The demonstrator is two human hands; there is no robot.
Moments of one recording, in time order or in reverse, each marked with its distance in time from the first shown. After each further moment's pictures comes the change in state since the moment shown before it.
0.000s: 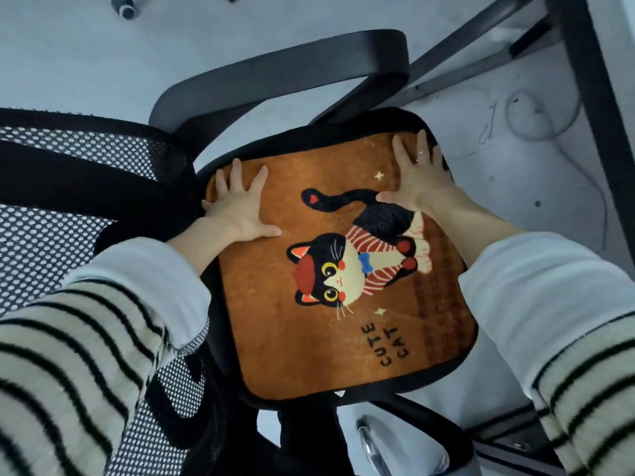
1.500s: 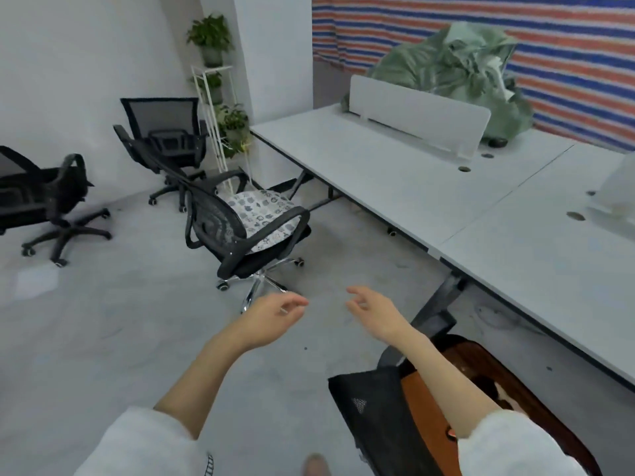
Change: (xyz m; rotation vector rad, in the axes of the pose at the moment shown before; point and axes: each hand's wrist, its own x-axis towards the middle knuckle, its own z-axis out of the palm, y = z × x) left_hand -0.284 -0.267 -0.374 -0.276 0.342 0.671; right_hand -0.311 -0.411 -0.231 0.785 0.527 -0.213
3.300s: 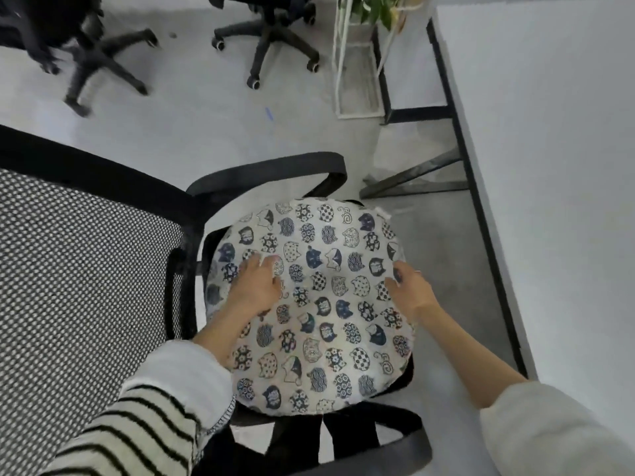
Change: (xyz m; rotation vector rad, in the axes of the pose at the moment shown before) left_hand 0.717 -0.436 -0.244 -0.002 0.066 -0.835; right_hand 0.951 -0.073 0.092 -0.355 -0.471 0.258
